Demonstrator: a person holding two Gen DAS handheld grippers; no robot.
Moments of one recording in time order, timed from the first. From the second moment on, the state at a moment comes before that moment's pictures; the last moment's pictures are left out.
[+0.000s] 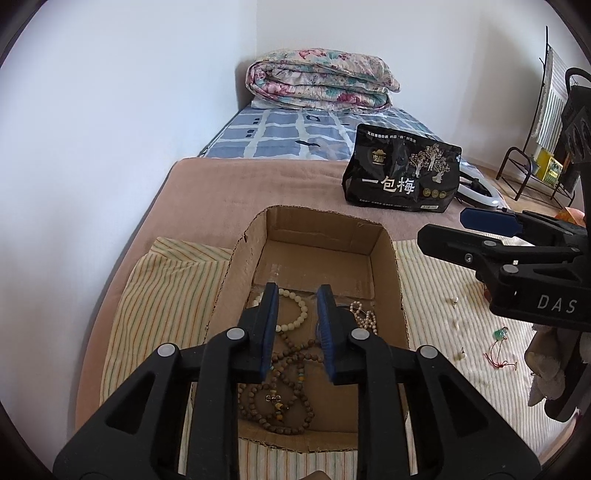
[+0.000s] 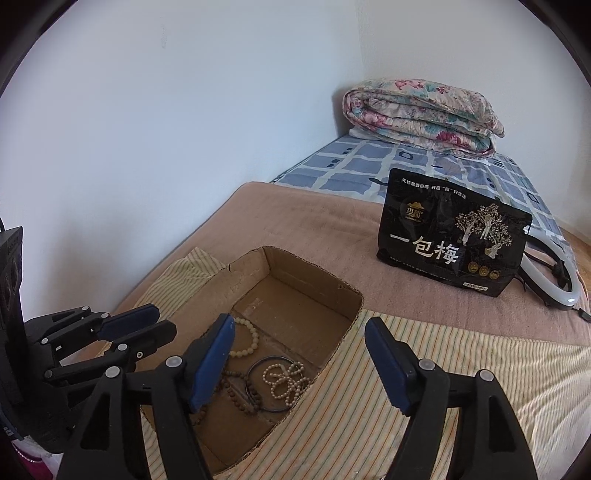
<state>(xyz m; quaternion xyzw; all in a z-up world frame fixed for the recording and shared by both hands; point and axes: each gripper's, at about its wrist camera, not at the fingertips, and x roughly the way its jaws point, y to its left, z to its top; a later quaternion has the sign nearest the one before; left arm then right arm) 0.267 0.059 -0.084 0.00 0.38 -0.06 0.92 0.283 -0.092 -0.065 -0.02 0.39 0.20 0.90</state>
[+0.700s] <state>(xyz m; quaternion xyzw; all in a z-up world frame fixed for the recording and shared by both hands) 0.234 0.022 -0.057 0.02 0.36 -0.08 0.93 0.237 -0.172 -0.029 -0.03 0.36 0.14 0.92</state>
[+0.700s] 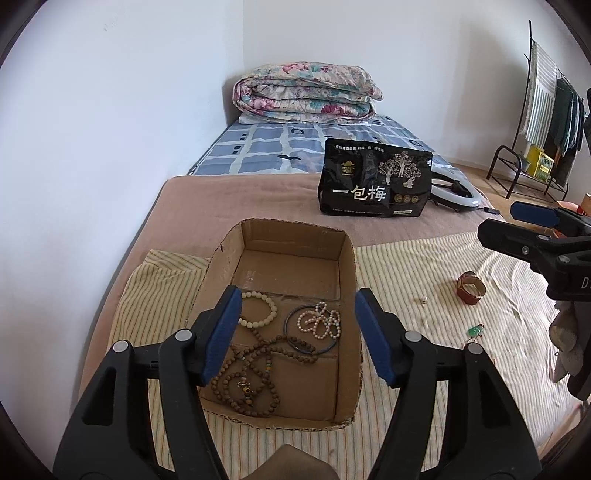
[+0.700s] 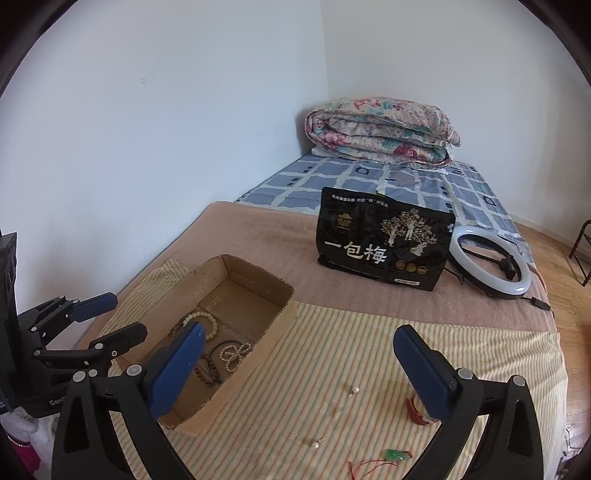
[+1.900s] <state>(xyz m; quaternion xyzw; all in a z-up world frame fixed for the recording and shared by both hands) 0.211 -0.113 -0.128 0.04 0.43 -0.21 0.88 0.170 -0.327 -0.108 -0.02 0.40 0.07 0.91</state>
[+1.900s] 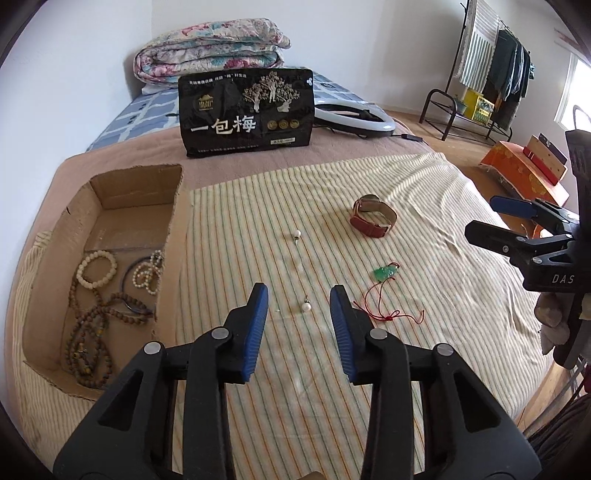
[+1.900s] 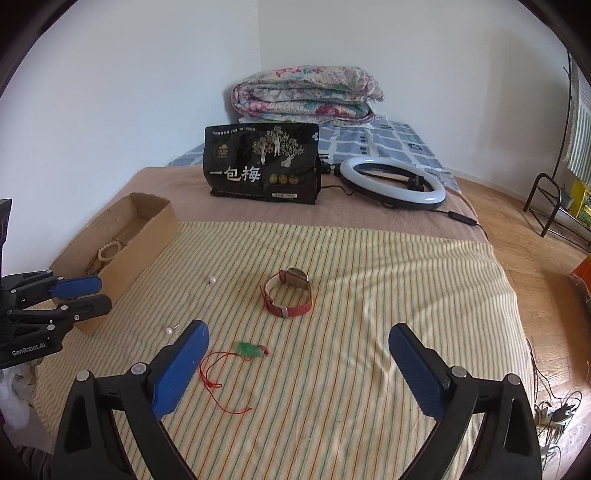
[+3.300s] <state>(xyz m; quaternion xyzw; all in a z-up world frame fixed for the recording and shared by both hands) 0.238 -0.138 -0.206 0.05 0.46 -0.22 0.86 0.208 -0.279 -0.204 -0.05 0.48 0.12 0.87</state>
